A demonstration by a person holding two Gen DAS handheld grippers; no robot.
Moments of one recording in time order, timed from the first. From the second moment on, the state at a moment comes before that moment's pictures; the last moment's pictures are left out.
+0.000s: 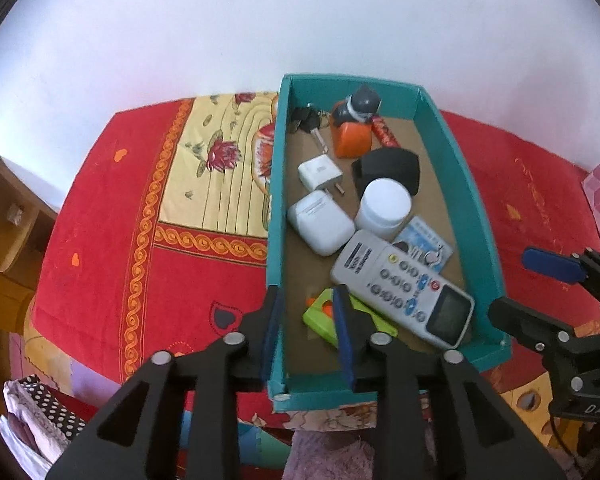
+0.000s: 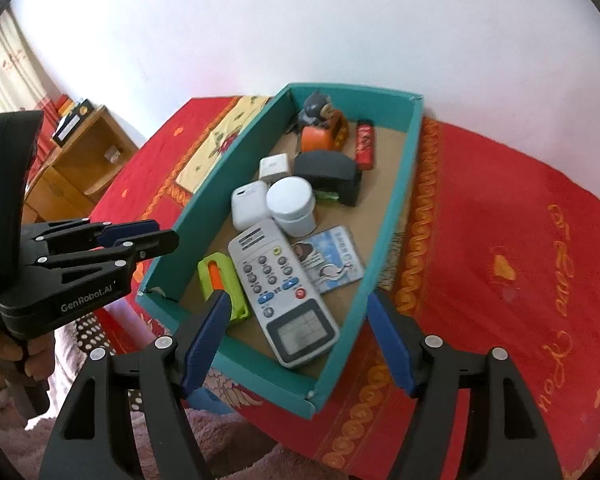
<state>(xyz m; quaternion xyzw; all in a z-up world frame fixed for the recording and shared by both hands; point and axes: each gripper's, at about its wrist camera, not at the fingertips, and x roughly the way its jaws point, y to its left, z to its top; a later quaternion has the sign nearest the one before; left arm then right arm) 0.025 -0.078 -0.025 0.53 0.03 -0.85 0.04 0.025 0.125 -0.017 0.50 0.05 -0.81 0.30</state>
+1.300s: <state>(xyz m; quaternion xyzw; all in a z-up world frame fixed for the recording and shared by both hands) 0.034 -0.056 -0.027 0.53 0.05 -0.85 0.02 0.042 0.155 -0.007 0.46 -0.02 -0.87 0.15</state>
